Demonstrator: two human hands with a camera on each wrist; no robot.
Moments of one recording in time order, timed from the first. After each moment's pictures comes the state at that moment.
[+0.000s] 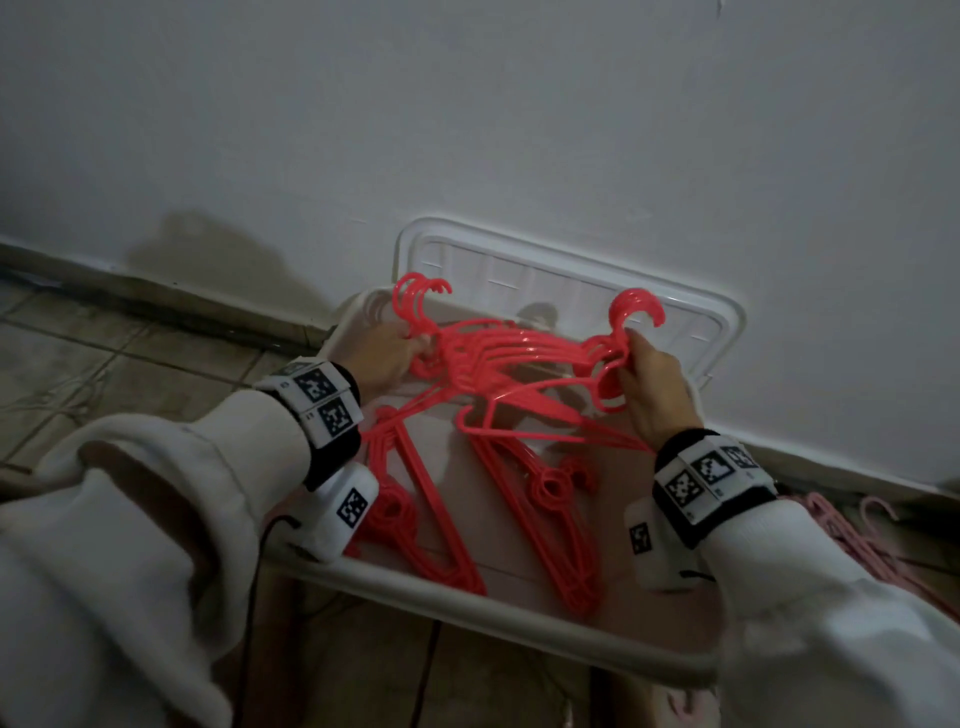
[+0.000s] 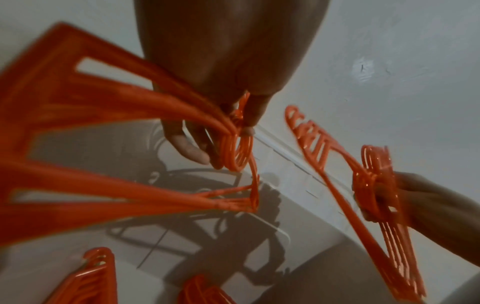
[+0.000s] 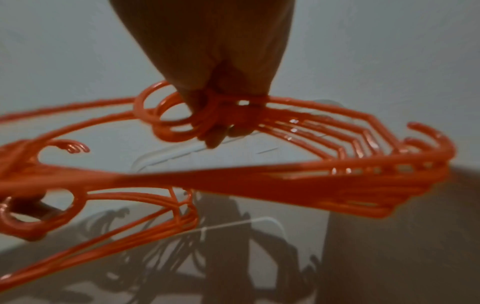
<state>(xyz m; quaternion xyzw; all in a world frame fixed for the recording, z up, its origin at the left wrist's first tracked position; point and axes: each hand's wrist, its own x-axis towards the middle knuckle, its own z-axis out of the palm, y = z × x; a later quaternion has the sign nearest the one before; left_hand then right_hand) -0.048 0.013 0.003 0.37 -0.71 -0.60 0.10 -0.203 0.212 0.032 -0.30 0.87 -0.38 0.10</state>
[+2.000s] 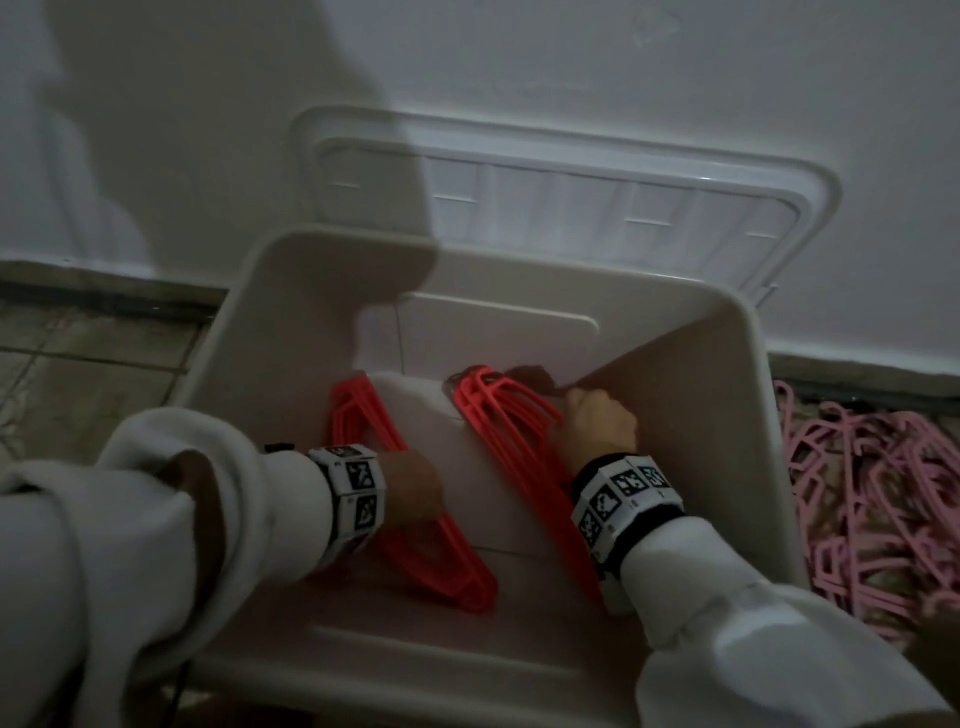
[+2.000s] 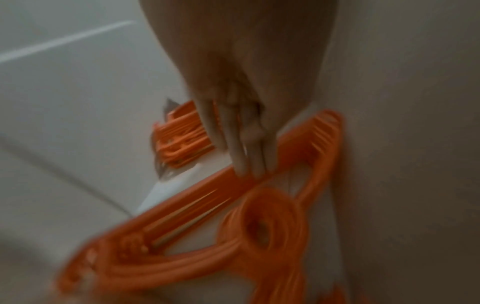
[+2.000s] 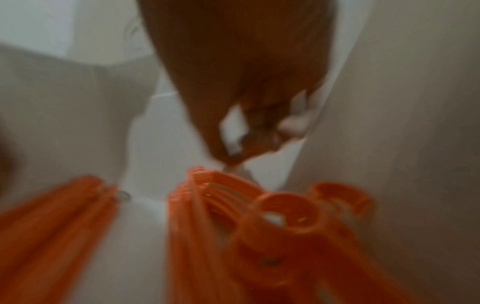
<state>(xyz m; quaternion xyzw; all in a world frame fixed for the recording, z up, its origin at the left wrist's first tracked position) -0.078 0.053 -0.130 -0.19 -0.91 0.09 -0.36 -0.222 0.189 -0.130 -0.27 0.94 0.01 0.20</state>
